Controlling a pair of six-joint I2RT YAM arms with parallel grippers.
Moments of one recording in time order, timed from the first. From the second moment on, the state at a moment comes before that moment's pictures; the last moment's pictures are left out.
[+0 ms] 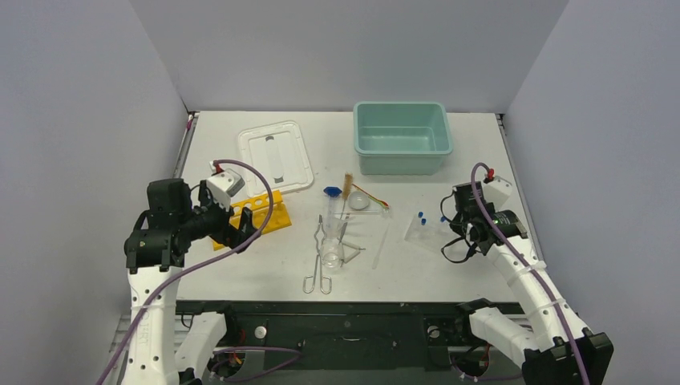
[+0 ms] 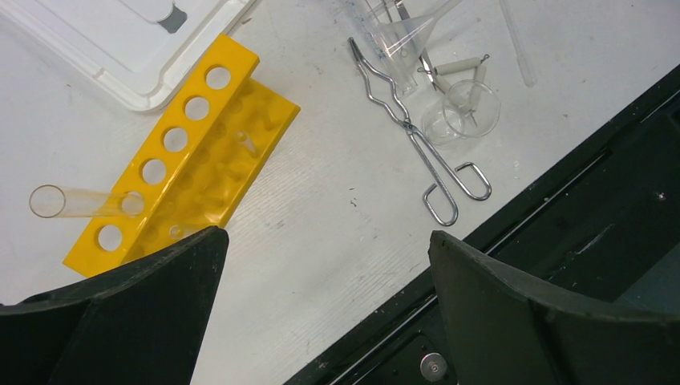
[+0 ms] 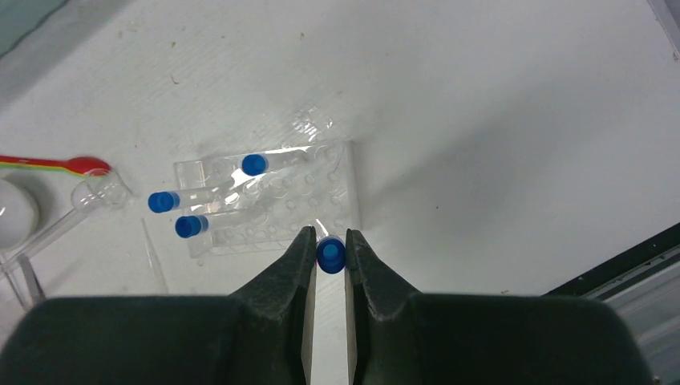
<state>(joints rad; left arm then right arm) 0.06 0.81 1.10 -1.07 0.61 0.39 0.27 0.96 0.89 -0.92 0.46 0.74</state>
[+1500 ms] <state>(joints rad) 0.06 0.81 1.08 -1.06 0.55 0.40 0.54 1.15 0.78 -0.72 0.74 0.80</state>
